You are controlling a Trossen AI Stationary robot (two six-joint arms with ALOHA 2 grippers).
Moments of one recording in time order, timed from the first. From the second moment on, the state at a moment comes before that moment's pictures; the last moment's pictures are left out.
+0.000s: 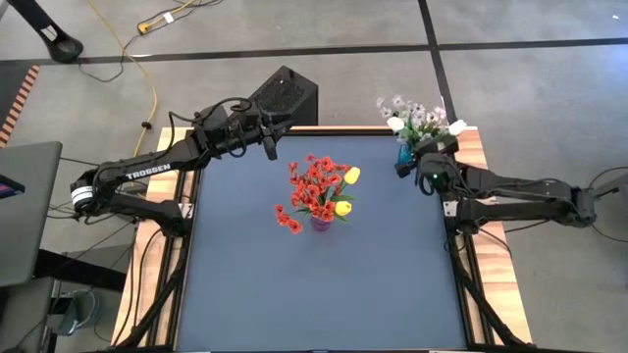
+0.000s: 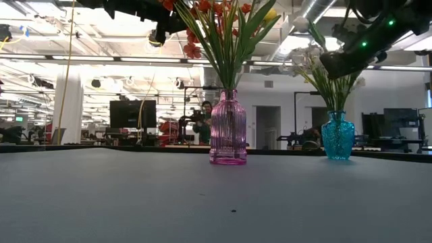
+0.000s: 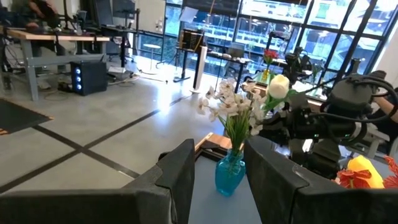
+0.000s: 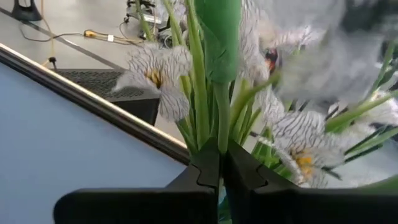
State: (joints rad) left arm 0.50 1.20 0.96 0.29 0.06 -0.17; right arm -0.27 0.75 0.54 -0.28 0.99 0.10
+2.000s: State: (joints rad) left arm 0.50 1.20 0.96 0.28 0.15 -0.17; right arm -0.34 0.75 0.98 -0.89 0.02 0.42
